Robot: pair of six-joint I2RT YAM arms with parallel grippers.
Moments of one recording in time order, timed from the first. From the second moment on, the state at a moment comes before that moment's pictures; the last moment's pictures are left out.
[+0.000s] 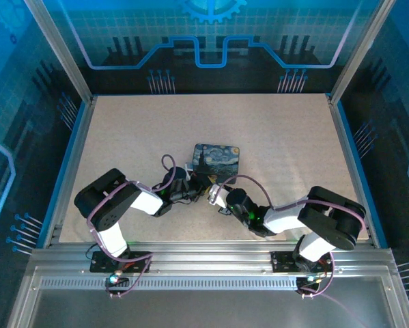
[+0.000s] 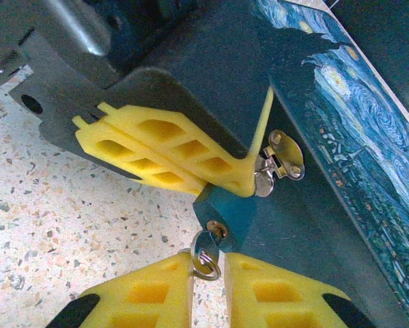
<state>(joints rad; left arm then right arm) -0.65 1.75 0.49 0.83 0.30 -1.45 0.99 1.55 0.37 0.64 0.42 -0.40</state>
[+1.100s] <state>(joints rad) -0.64 1.75 0.48 0.84 0.27 -1.46 0.95 1.60 0.40 0.67 0.35 -0.22</state>
